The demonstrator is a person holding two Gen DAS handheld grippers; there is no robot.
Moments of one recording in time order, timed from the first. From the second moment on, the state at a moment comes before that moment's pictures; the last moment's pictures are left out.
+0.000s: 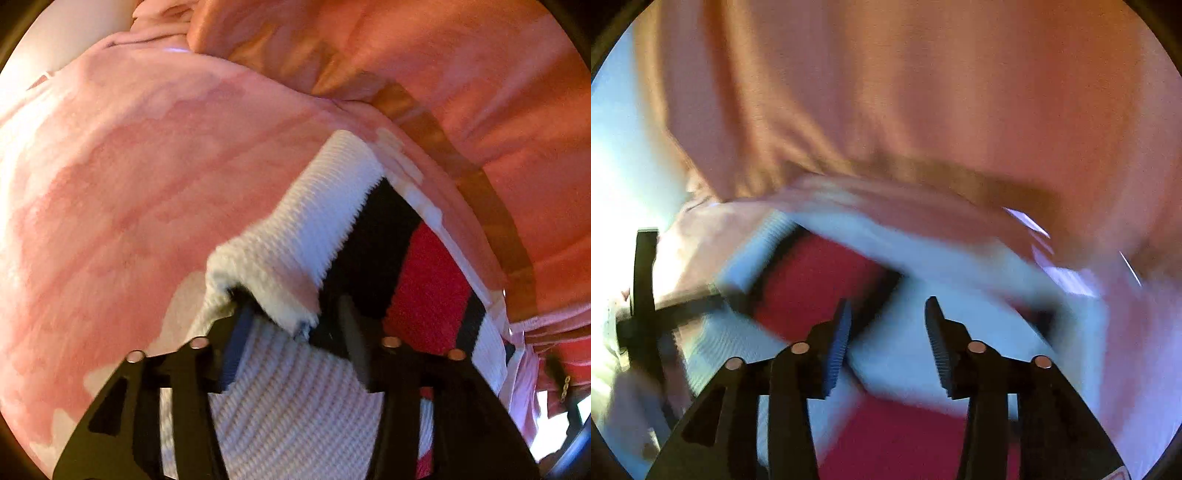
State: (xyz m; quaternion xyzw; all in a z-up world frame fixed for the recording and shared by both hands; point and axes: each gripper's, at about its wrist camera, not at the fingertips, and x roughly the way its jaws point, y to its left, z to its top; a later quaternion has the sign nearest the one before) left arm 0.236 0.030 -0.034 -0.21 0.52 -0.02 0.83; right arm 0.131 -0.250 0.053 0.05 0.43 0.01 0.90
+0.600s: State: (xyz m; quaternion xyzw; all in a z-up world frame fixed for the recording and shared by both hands) left arm 0.040 0.123 -0.032 -0.14 0.51 -0.05 0.84; right arm -0.167 -0.281 -0.071 0.21 0.52 -0.08 0.83
